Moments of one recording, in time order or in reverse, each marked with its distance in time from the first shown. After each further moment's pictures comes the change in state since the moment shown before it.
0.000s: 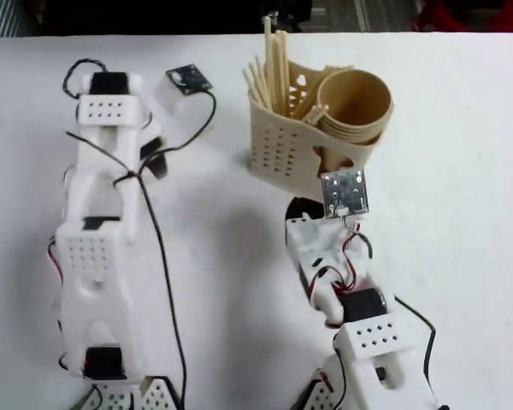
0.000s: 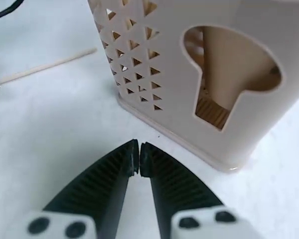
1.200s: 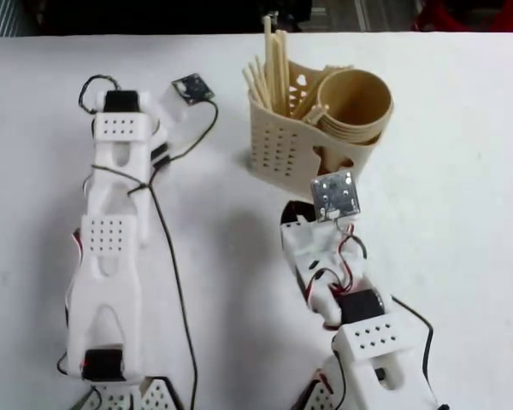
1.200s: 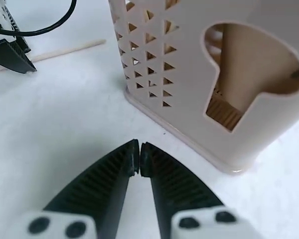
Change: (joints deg) left arm -0.4 27.1 -29.8 -1.0 -0.3; right arm -1.5 0.0 0.5 0.0 2.9
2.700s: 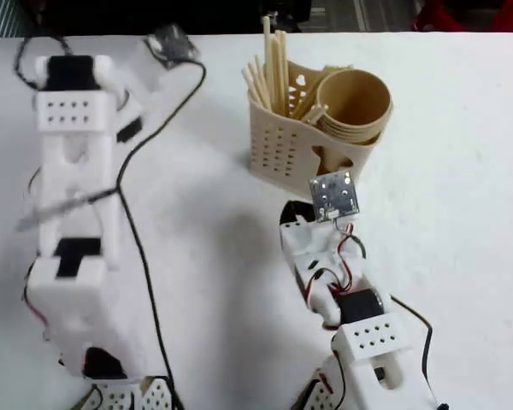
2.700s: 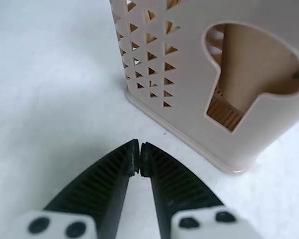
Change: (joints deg) left arm -0.9 -51.9 34.6 6.6 1.3; right arm -0.1 0.0 0.0 0.0 0.0
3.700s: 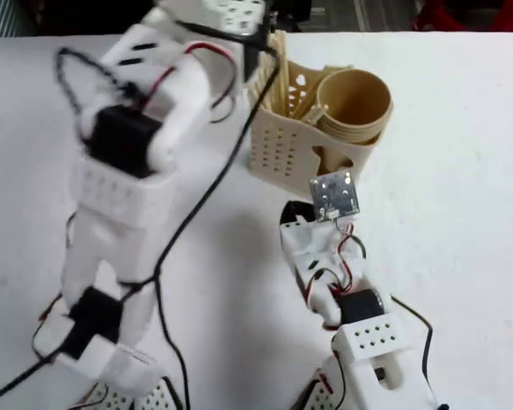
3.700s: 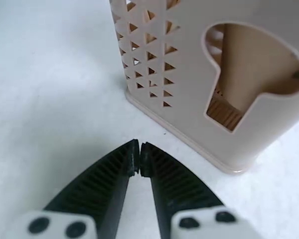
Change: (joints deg) left arm 28.2 -21.2 0.7 -43.1 55.6; right arm 0.0 0.0 0.0 0.0 0.0
